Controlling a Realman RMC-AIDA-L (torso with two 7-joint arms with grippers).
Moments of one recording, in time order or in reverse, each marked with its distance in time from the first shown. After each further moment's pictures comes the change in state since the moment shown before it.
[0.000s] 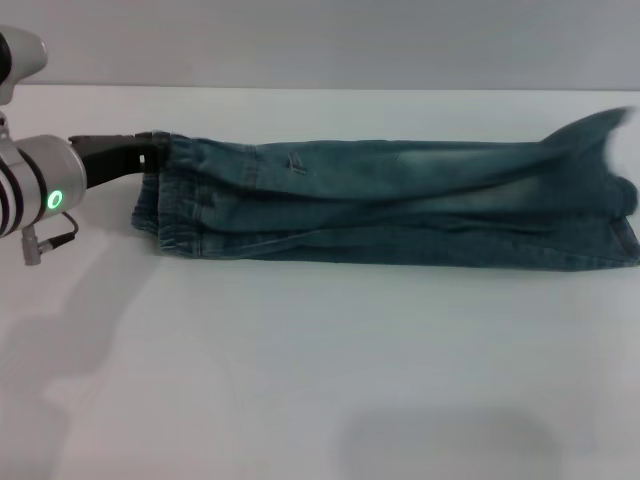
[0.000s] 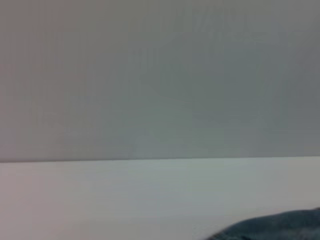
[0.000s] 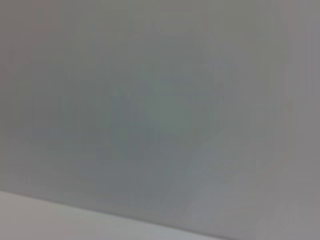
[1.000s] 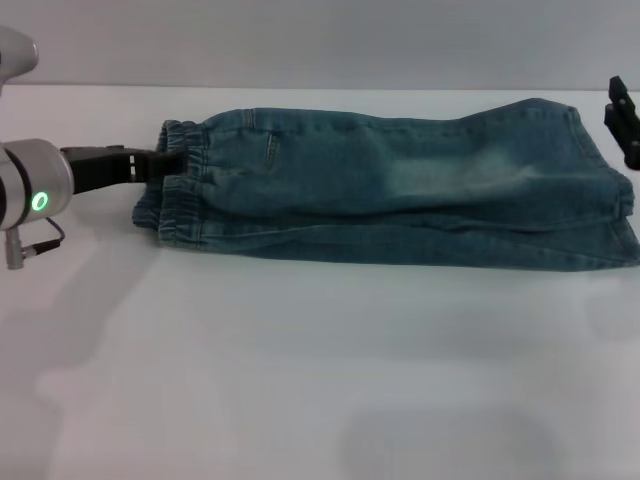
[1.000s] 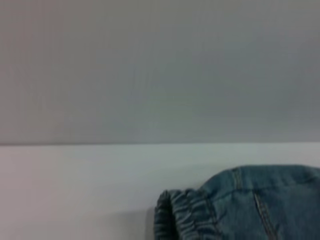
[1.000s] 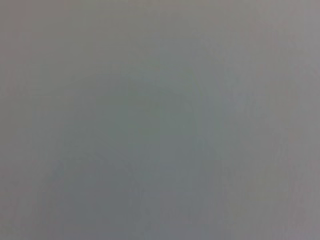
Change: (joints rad) left arm -0.011 0.004 -0.049 -0.019 0.004 -0.110 -0.002; right arm -0.139 0.010 -0.279 -0.272 0.002 -0.867 -0.103
